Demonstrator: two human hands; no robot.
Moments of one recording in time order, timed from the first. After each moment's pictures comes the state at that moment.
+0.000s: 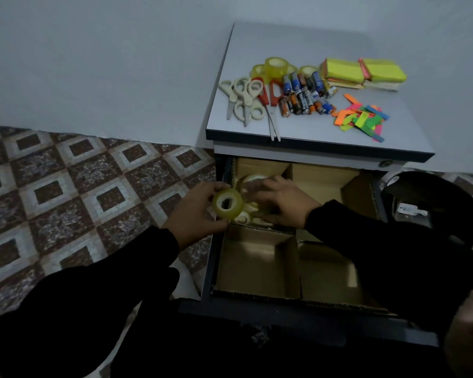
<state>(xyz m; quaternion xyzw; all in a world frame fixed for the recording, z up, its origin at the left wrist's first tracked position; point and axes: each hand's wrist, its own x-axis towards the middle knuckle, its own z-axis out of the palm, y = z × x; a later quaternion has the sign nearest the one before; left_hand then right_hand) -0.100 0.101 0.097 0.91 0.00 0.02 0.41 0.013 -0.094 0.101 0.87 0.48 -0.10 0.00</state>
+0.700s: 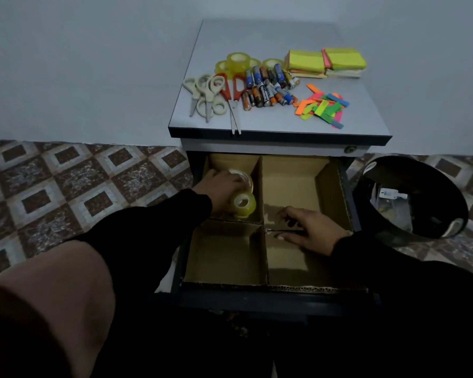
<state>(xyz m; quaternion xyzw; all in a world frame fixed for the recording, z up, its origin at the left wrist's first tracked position) -0.017 0.028 0.102 0.98 -0.14 -0.15 -0.02 -0.019 -0.209 0.081 0.91 0.33 -0.20 -0.16</state>
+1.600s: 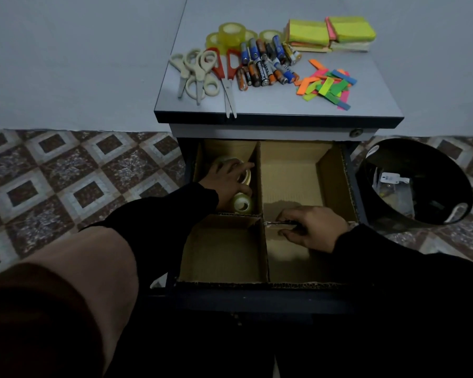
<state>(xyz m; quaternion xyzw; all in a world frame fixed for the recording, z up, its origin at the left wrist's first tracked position) -0.002 0.020 0.068 0.97 -0.17 -0.19 -0.04 -0.016 -0.208 0.067 0.91 0.37 -0.18 -0.07</state>
